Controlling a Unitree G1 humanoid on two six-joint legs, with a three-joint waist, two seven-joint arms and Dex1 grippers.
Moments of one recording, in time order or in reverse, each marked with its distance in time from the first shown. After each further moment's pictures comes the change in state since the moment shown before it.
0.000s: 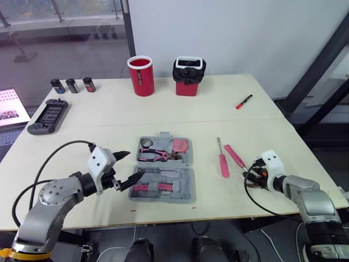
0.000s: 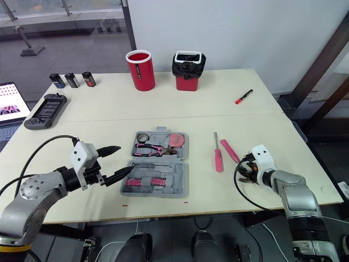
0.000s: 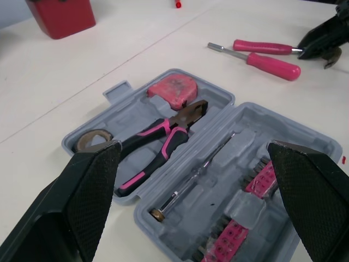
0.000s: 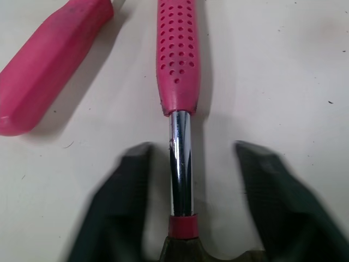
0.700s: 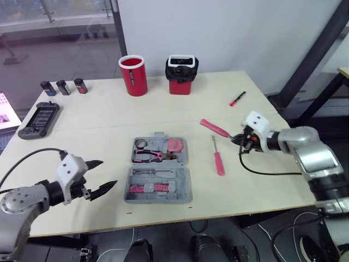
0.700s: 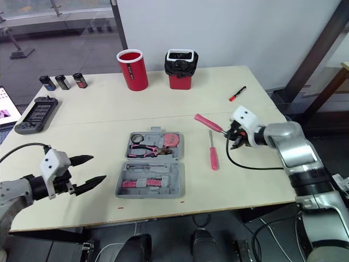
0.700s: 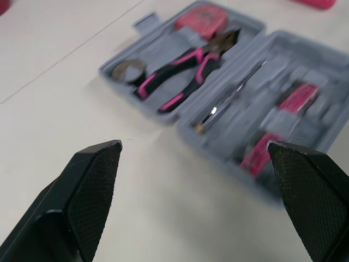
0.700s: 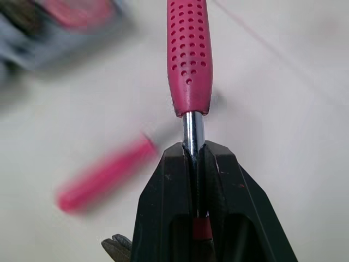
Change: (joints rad) left arm 0.169 0.155 0.218 0.162 -0.001 -0.109 -0.167; right arm -0.513 -0.189 0.366 -0.023 -0.047 -0.035 0.386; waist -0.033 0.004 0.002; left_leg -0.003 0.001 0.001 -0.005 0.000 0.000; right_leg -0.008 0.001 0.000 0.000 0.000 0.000
